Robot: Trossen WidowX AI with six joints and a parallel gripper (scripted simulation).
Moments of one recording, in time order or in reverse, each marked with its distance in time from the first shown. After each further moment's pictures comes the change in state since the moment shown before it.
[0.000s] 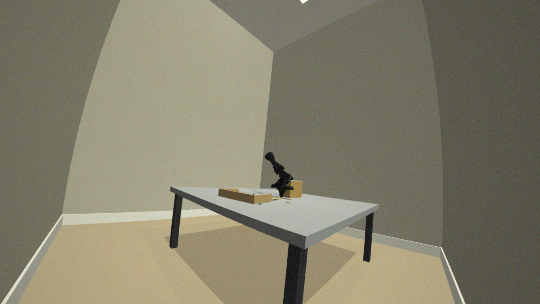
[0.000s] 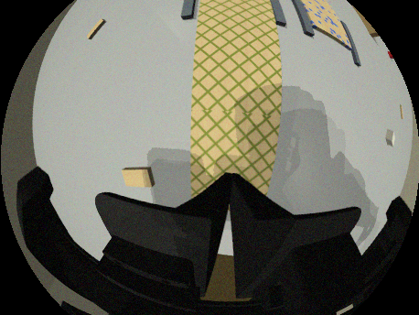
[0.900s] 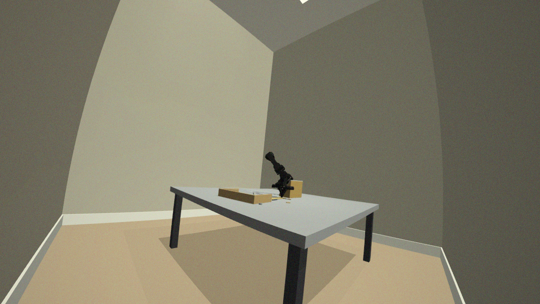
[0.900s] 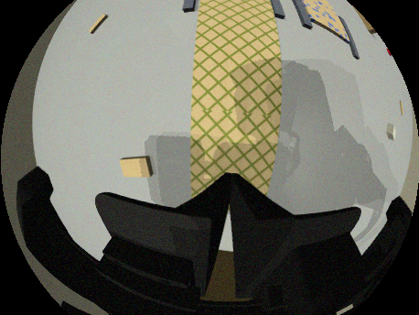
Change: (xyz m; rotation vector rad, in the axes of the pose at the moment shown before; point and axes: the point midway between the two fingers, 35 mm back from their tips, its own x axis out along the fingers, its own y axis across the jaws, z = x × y) arm 0.000 0.000 -0.010 -0.002 0.002 -0.001
